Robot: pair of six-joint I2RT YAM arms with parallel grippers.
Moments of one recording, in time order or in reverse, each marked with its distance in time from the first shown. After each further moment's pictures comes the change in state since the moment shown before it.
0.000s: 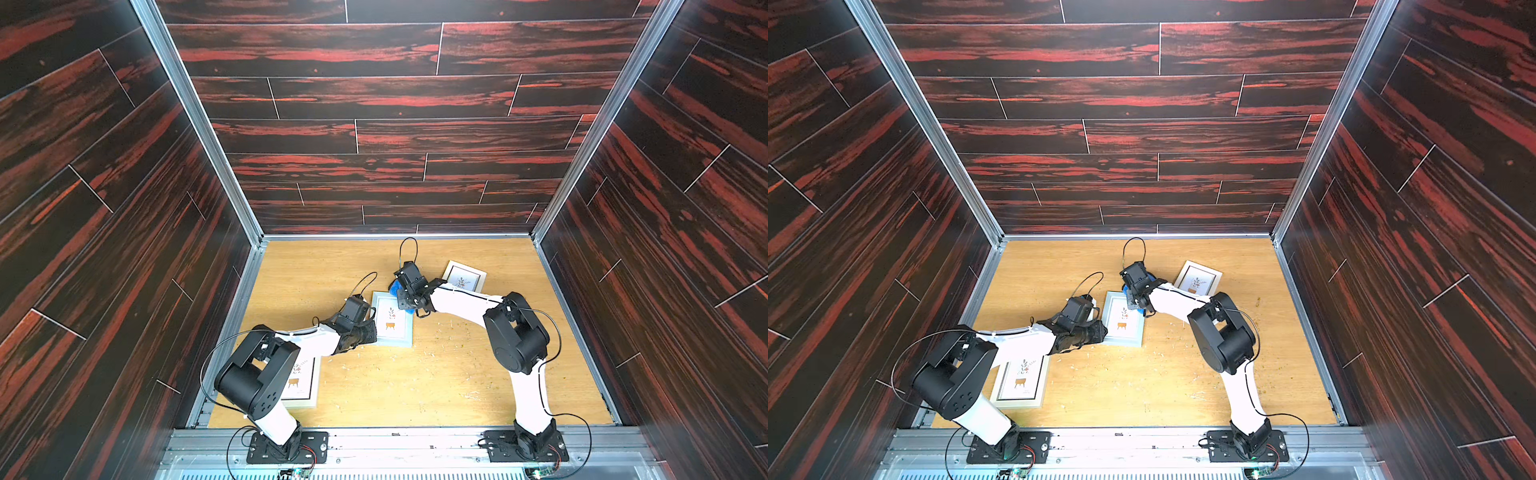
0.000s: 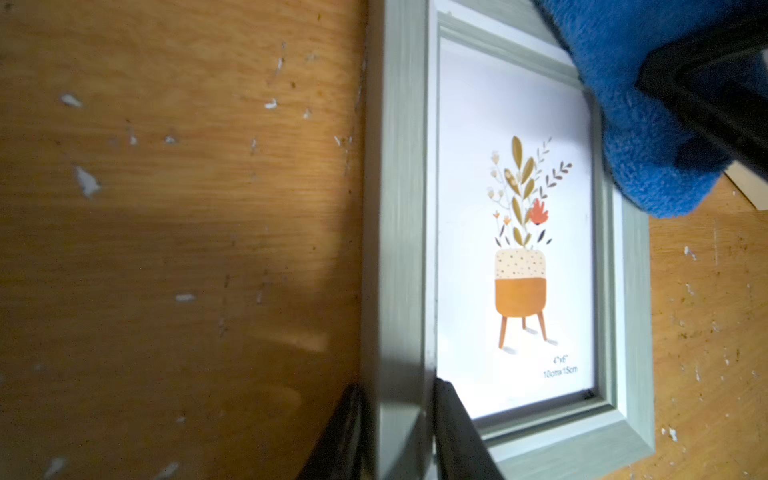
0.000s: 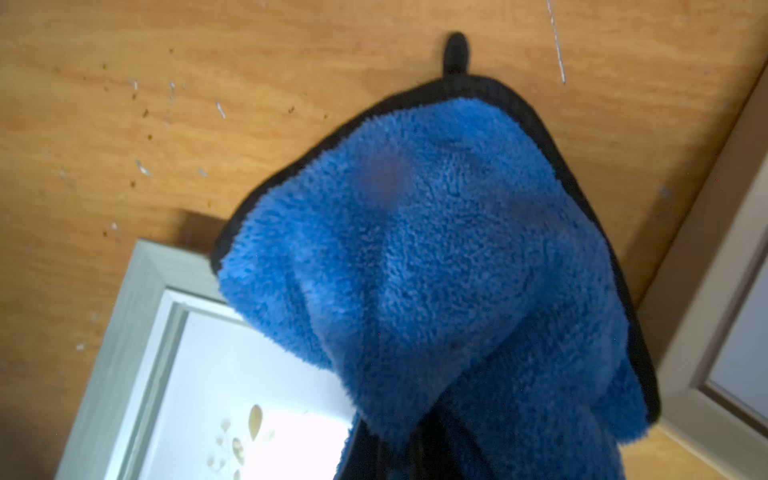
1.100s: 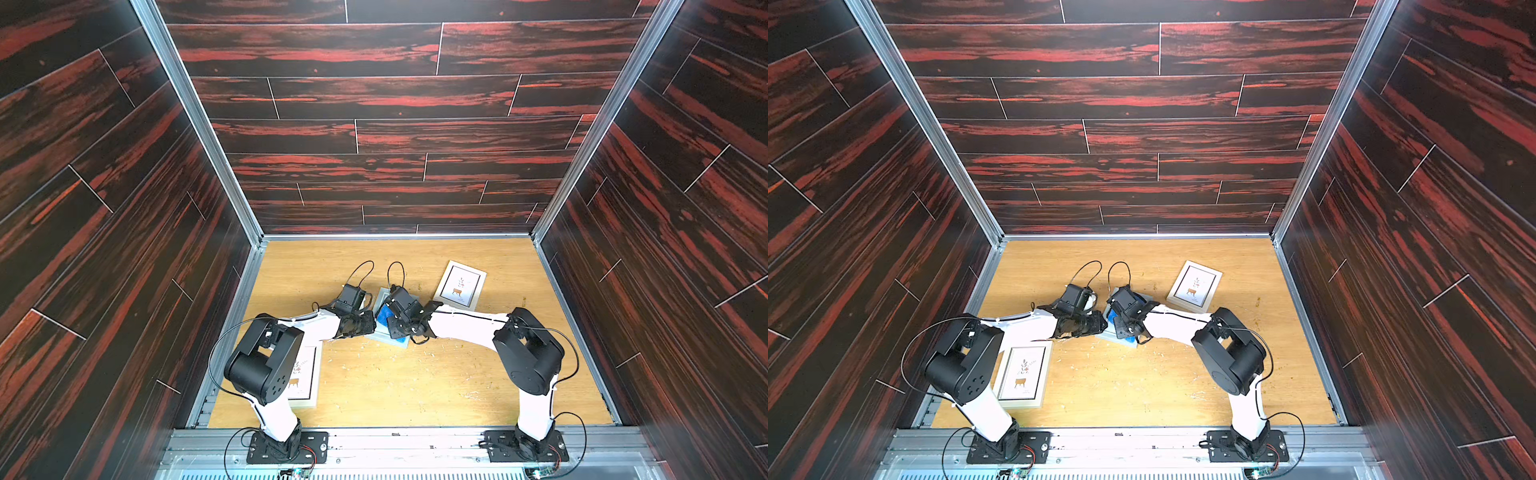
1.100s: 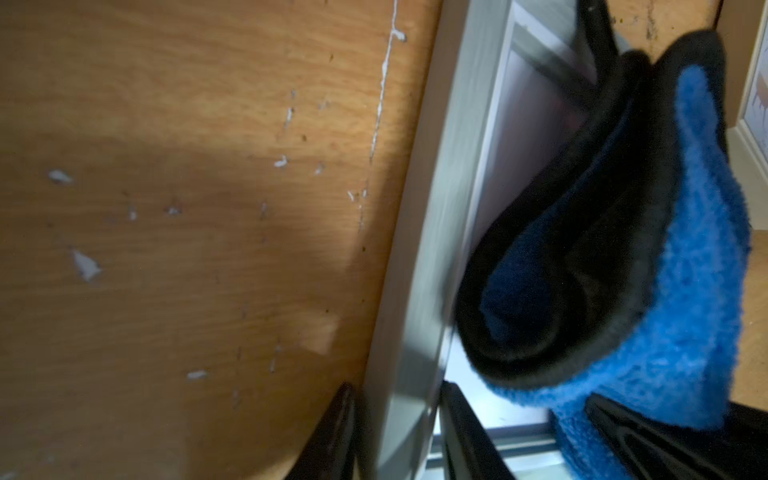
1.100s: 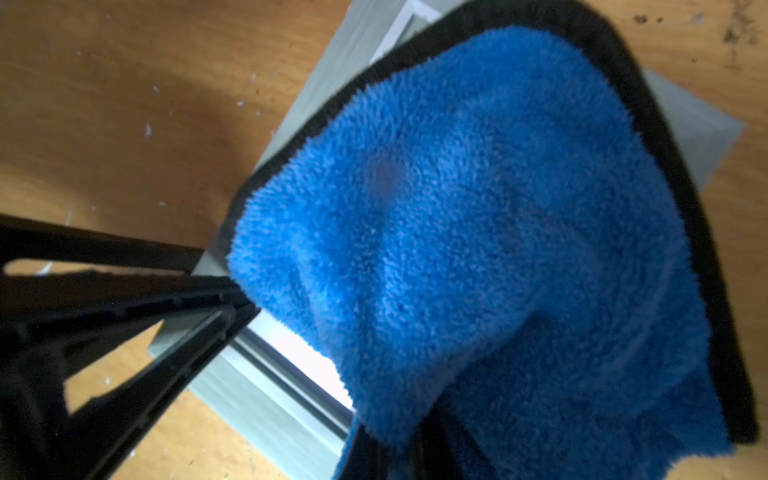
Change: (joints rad) left arm 0.098 0.095 0.161 -0.130 0.105 0.050; right arm 0.143 -0.135 -0.182 0.001 -0.105 0.065
